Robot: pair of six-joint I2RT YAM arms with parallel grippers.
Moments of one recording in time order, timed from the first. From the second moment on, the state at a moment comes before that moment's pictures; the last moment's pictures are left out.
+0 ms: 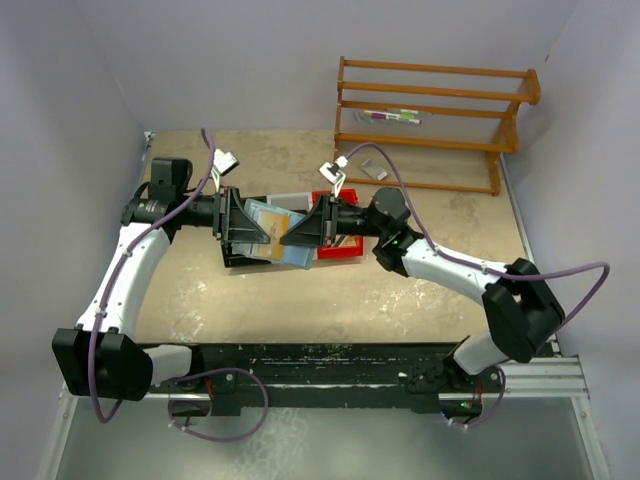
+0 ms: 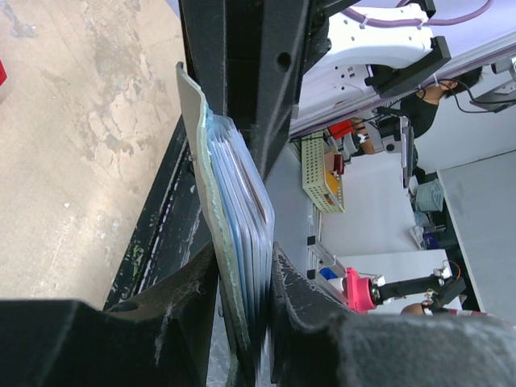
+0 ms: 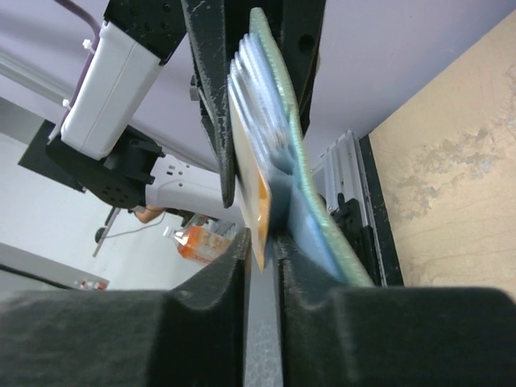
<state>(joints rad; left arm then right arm) -0.08 1.25 1.17 -0.72 1.45 -0.20 0.71 1.51 0.93 0.78 -0.82 1.10</state>
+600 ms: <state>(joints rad) -0.08 1.25 1.17 -0.77 1.42 -0.17 0.67 1.48 0.83 0.88 -0.85 1.15</state>
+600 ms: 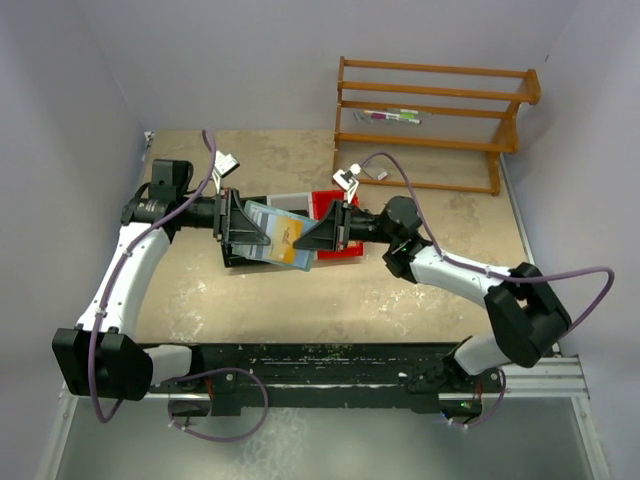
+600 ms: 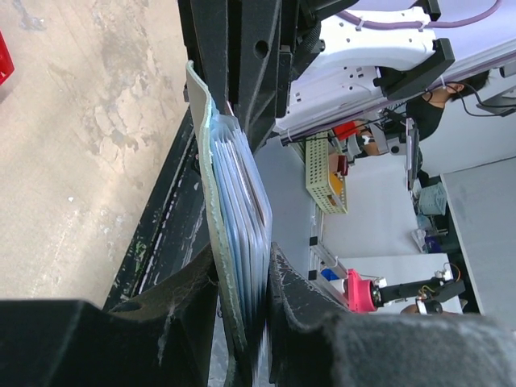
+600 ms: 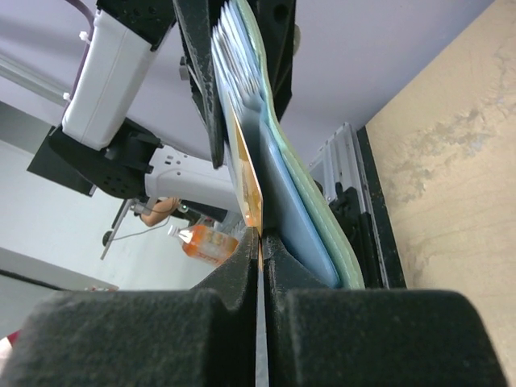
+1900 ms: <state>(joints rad) -0.07 1.29 1.37 -1.18 1.12 0.27 0.45 1.87 1.31 -0.32 -0.25 0.35</state>
